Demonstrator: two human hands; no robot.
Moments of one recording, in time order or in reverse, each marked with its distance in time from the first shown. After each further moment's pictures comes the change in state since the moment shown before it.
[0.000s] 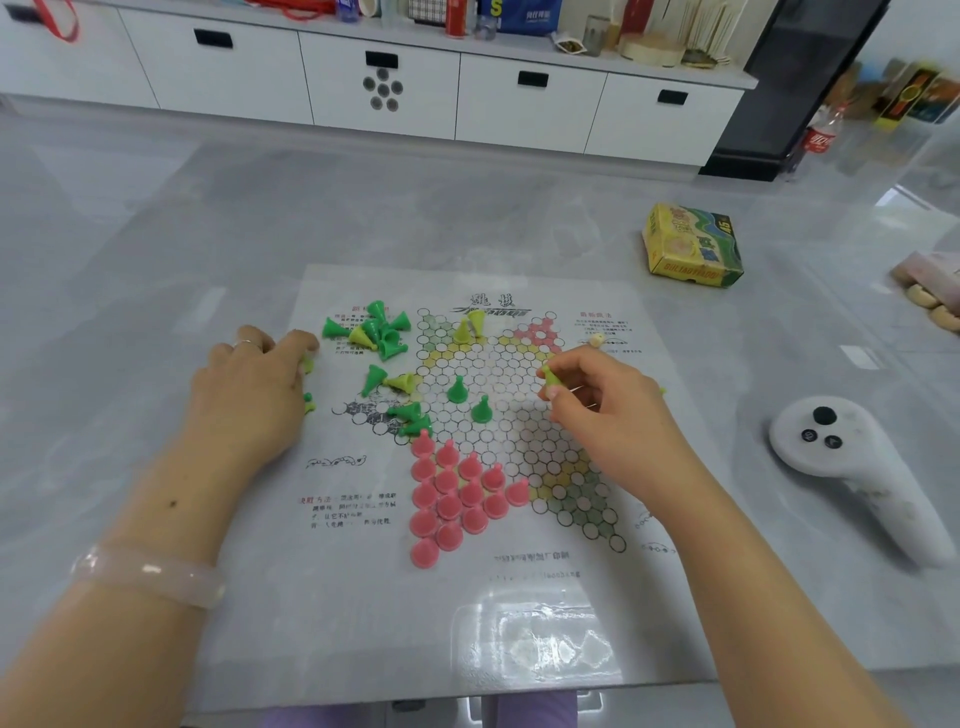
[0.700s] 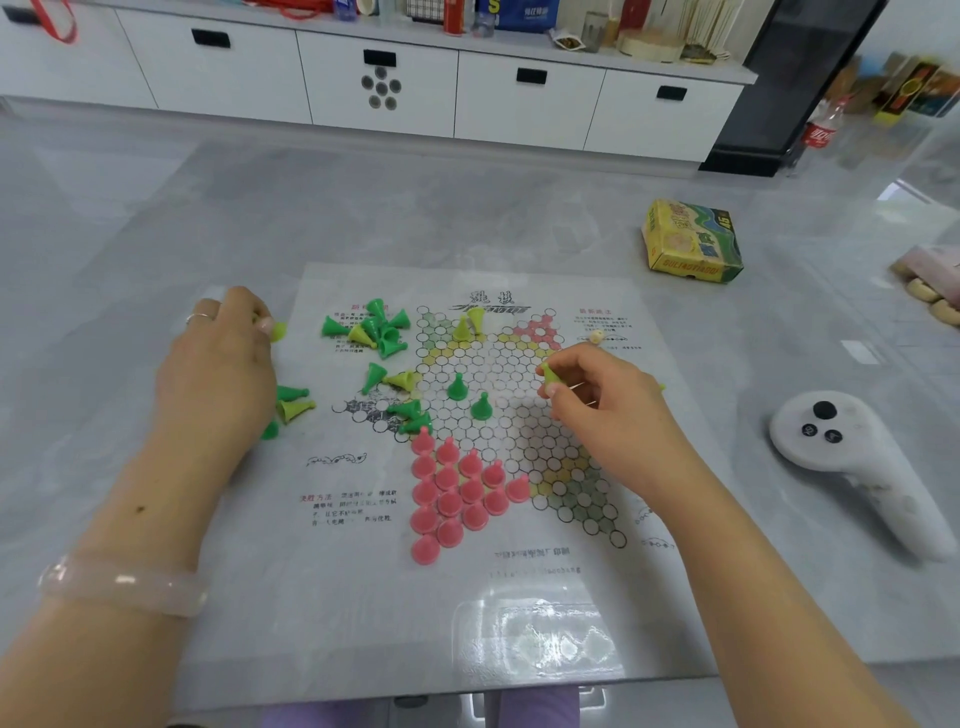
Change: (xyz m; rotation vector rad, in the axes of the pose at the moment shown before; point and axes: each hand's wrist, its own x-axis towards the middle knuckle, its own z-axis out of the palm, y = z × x) left_hand -0.001 -0.004 -0.012 -0.275 0.294 -0.025; right_hand 0.001 0.002 0.001 -0.015 -0.003 -0.004
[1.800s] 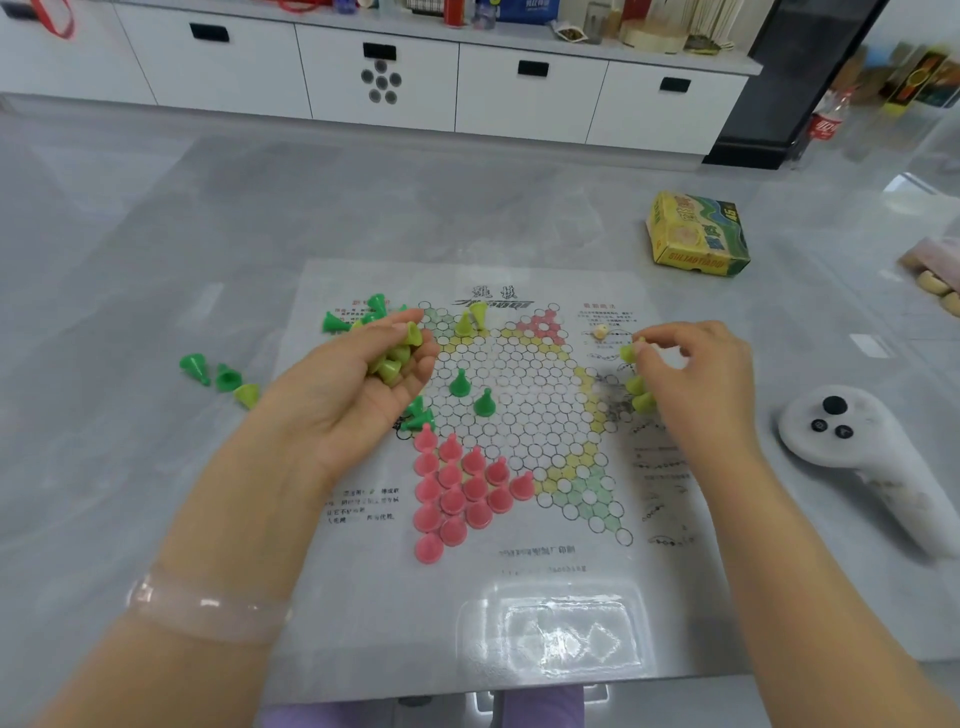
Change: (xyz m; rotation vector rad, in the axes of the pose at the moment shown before) left_hand -0.025 0.076 0.000 -1.594 -0.573 -0.718; right_hand 0.020 0.039 -0.029 -0.211 0.457 0.158
